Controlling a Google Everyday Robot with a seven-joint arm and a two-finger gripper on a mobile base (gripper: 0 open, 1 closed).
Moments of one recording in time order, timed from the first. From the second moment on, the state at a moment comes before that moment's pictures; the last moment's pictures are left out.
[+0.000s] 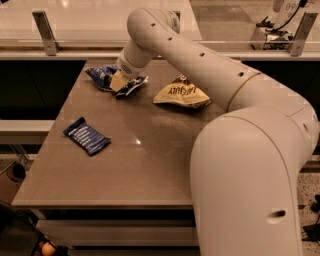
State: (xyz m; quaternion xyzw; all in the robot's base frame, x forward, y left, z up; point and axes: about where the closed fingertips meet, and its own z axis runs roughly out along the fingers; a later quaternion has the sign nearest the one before) arm 0.766 0.123 0.828 -0.52 0.79 0.11 0.30
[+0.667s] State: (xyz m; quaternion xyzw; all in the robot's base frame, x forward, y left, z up) arm 0.767 0.127 0.827 -0.53 0.79 0.11 0.30
